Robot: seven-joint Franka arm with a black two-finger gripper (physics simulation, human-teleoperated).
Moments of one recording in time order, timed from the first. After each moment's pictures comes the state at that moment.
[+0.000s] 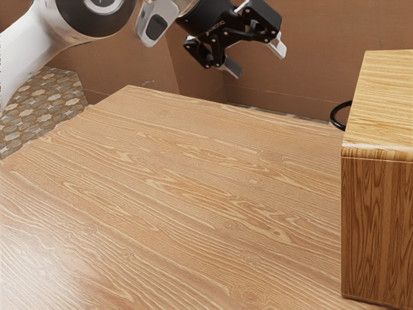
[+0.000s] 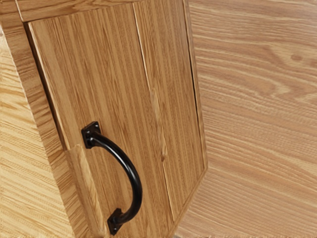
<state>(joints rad) 0.28 0.20 -0.53 -1.08 -0.13 1.84 2.73</state>
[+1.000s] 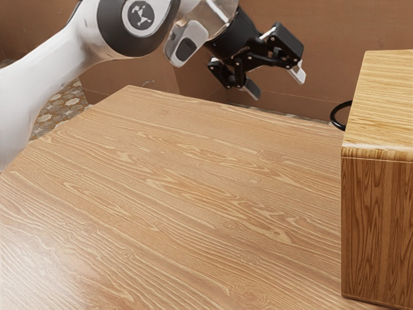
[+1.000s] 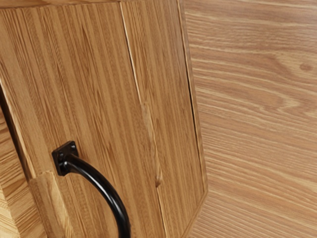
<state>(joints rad) 0.24 0.29 -0.53 -1.08 -0.09 1.86 2.73</state>
